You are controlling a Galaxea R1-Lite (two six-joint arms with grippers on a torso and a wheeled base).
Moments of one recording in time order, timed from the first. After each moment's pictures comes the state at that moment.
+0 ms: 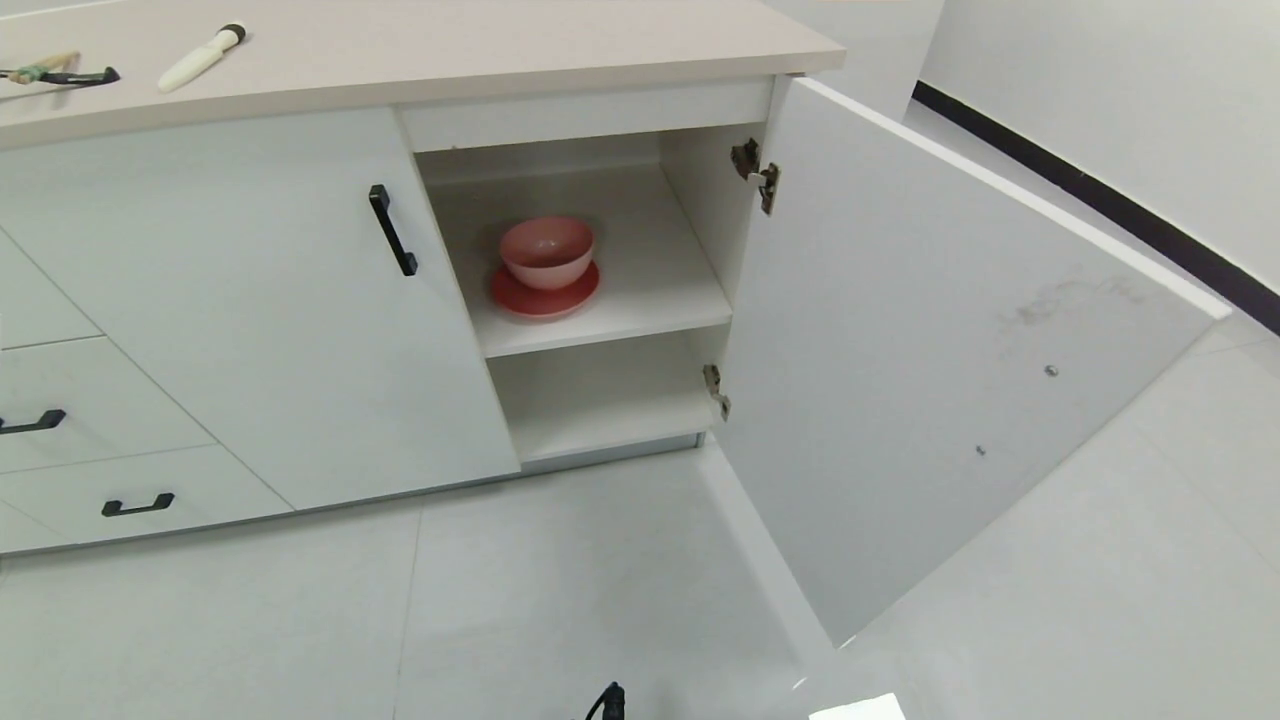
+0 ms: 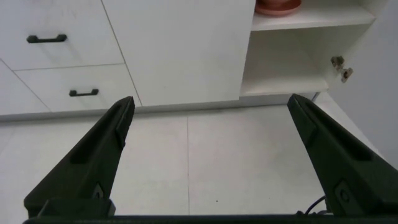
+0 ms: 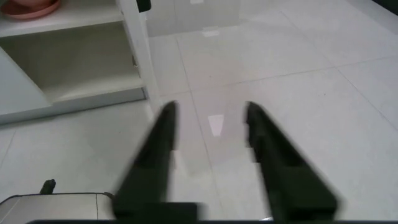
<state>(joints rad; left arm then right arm) 0.00 0.00 0.00 -0.06 0.12 0.02 0.00 0.00 0.00 0.00 0.00 0.02</state>
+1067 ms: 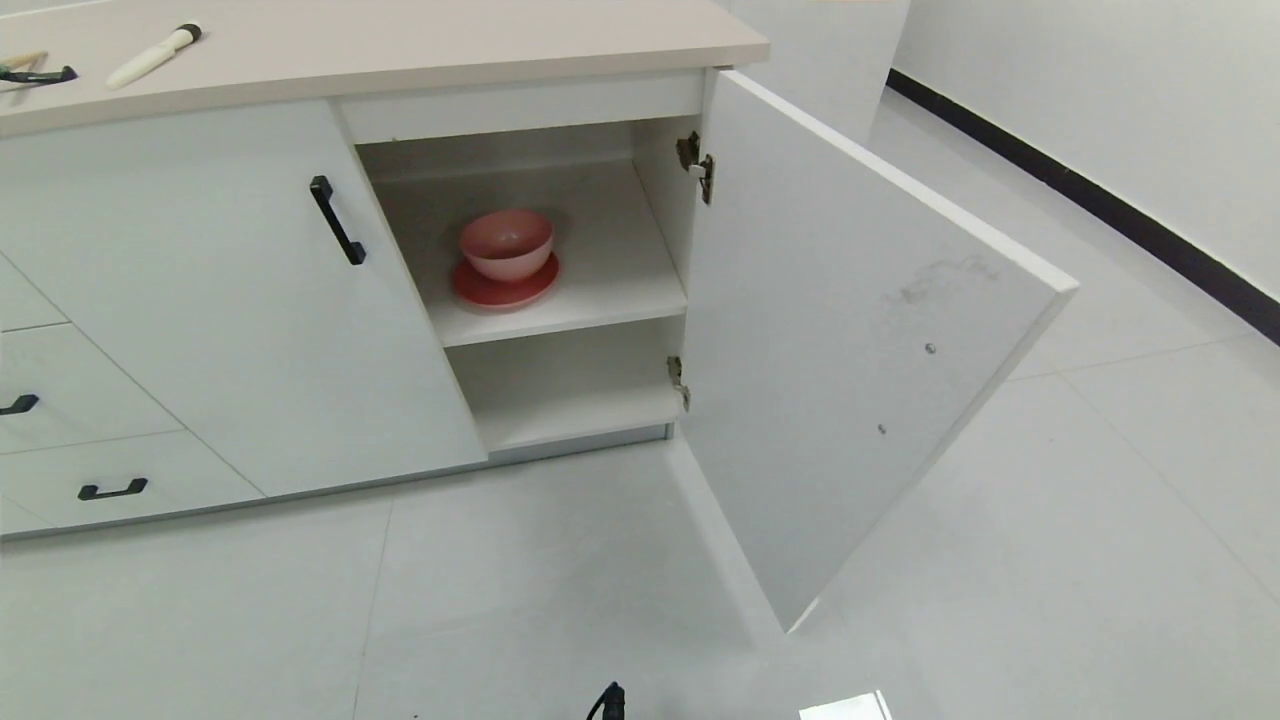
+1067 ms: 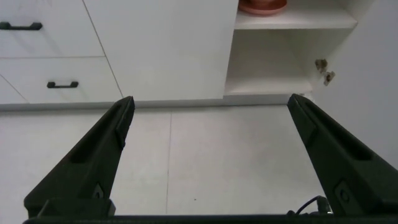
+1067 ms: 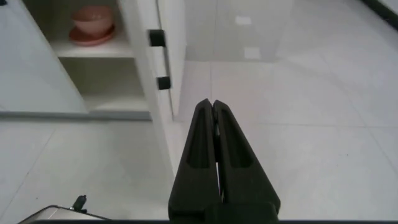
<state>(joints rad) 0.00 0.00 0.00 -0.07 0.12 -0.02 0.03 0.64 -0.31 -0.34 0.24 -0.06</state>
